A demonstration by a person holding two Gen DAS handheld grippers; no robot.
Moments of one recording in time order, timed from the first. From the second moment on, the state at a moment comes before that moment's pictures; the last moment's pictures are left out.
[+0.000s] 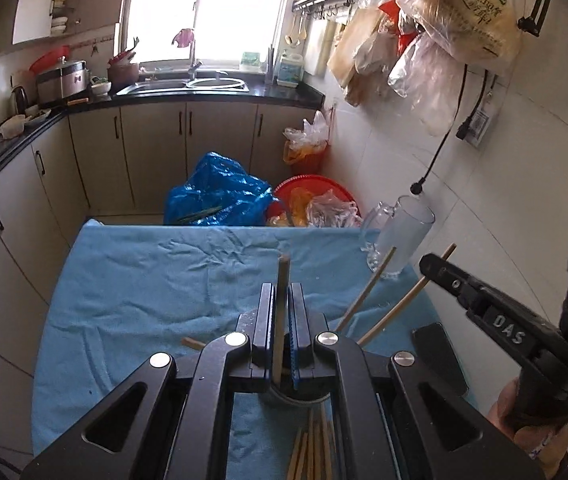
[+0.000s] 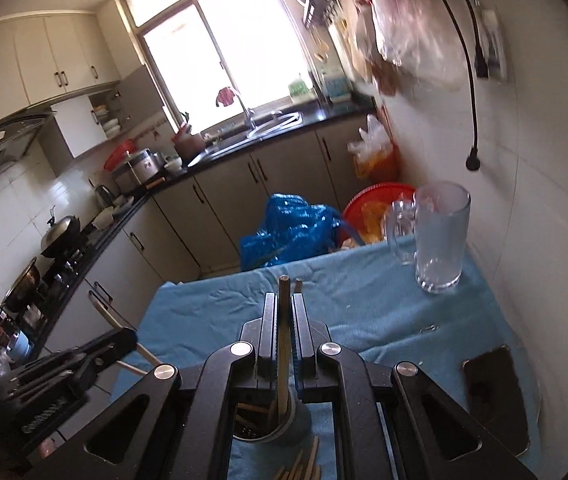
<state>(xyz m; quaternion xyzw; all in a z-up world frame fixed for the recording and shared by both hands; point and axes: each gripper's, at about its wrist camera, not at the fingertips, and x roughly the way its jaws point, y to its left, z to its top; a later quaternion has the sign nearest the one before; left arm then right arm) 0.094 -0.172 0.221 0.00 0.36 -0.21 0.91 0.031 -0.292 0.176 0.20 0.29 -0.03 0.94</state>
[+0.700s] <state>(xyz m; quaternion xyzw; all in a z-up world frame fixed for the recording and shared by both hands) 0.026 -0.126 0.252 -0.03 0.32 -0.22 0.92 -0.004 -0.300 0.184 0.22 0.29 -0.03 0.93</state>
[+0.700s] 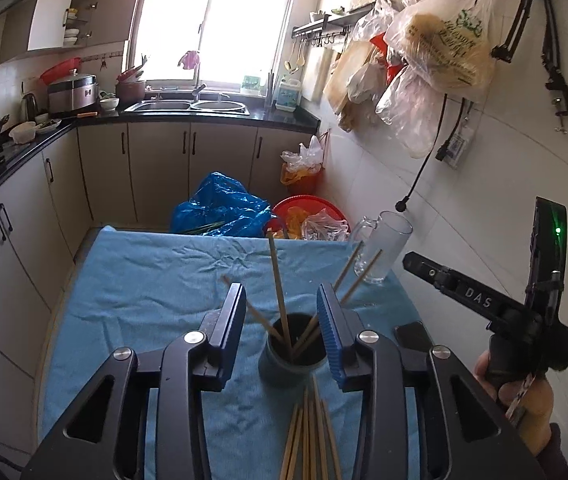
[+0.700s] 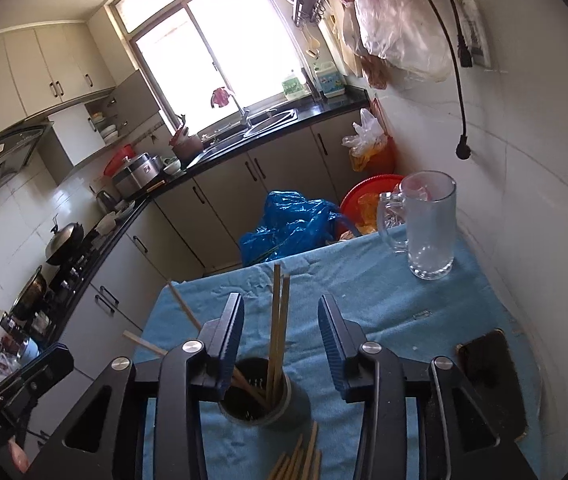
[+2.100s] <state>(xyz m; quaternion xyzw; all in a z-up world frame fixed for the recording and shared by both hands) -0.020 -0.175 0.024 0.13 0.50 -0.25 0.82 -0.107 -0.220 -0.013 0.14 0.49 0.04 0.86</state>
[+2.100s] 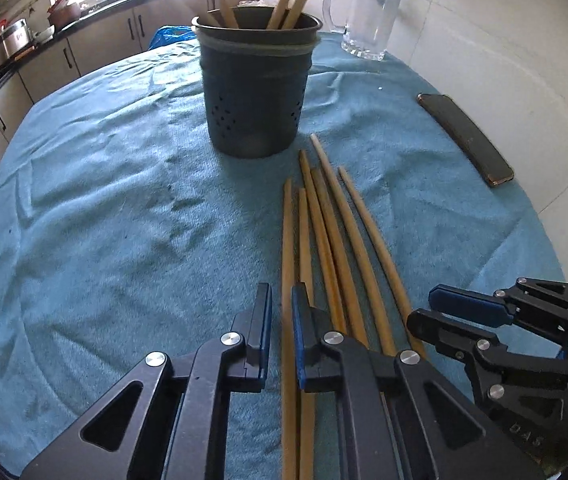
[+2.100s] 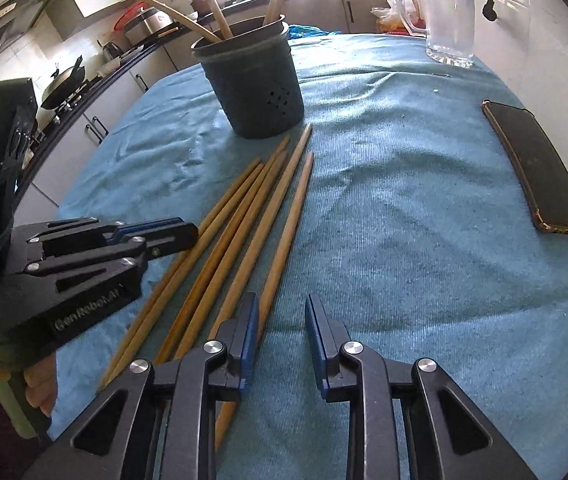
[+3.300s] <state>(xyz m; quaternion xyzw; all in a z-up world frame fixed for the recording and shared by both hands) 0.042 -0.132 0.020 0.04 0.57 -0.20 0.80 -0.046 -0.260 -0.011 0.09 0.54 -0.04 0.84</state>
